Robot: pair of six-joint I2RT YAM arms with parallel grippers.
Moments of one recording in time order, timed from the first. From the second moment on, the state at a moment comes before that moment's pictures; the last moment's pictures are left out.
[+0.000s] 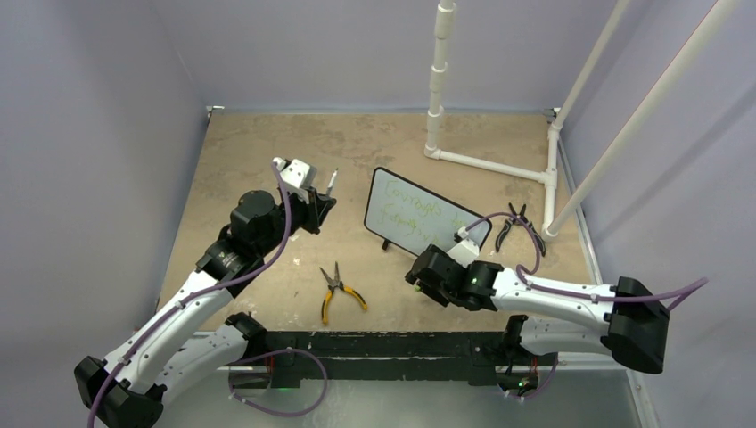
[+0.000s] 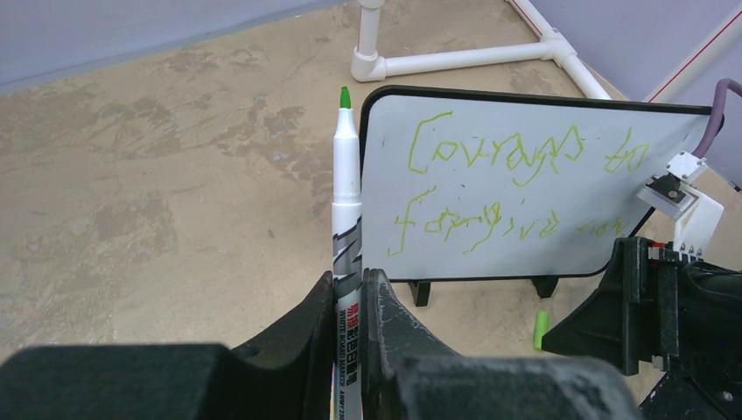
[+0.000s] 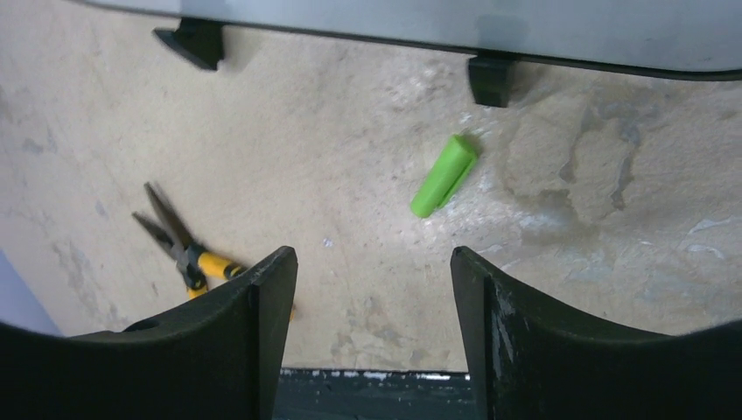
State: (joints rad) left arm -0.58 0.82 0.77 -0.14 0.04 -0.15; right arm 1.10 1.11 0.61 -0.55 0.44 1.54
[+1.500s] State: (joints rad) left arm -0.58 0.78 0.76 -0.14 0.08 -0.15; right arm 1.09 1.55 0.81 -0.63 0.61 1.56
